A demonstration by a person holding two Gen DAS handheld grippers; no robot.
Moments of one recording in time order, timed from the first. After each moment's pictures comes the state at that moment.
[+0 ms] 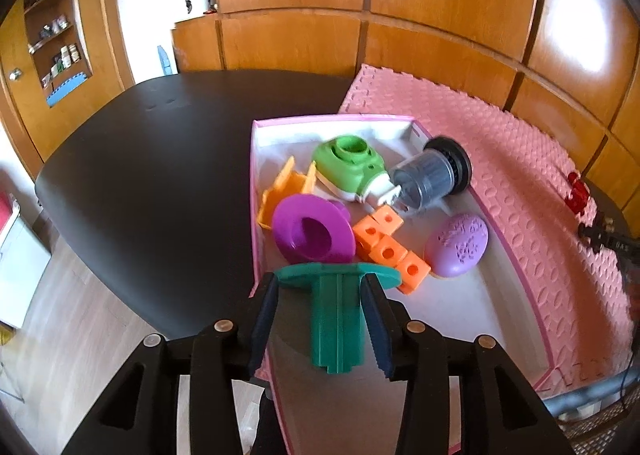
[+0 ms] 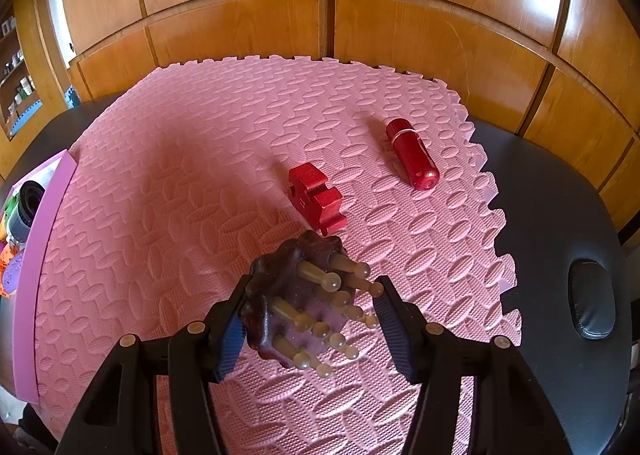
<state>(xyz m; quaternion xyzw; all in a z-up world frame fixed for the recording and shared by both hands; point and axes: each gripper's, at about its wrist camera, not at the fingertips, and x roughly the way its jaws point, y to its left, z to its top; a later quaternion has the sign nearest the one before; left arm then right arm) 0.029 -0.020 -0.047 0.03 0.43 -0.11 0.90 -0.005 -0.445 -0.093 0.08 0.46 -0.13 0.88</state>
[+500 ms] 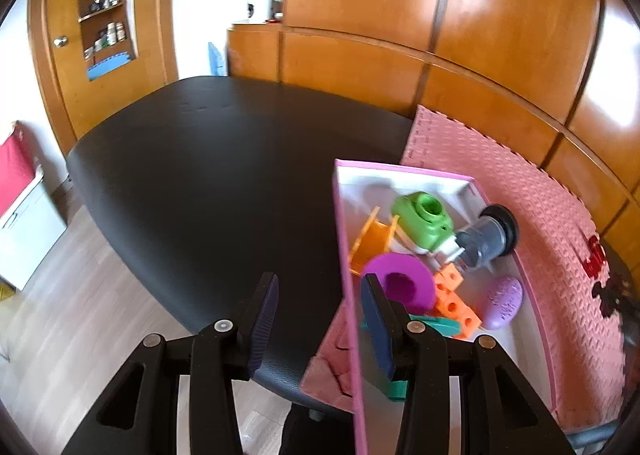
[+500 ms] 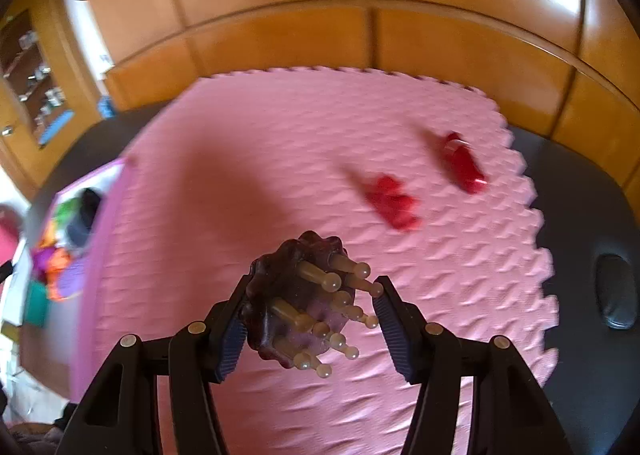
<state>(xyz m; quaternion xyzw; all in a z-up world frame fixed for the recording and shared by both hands) 0.046 0.034 -0.025 -0.03 0.41 -0.04 0.91 -0.012 -0.387 -0.062 0.11 0.43 -0.04 0.89</state>
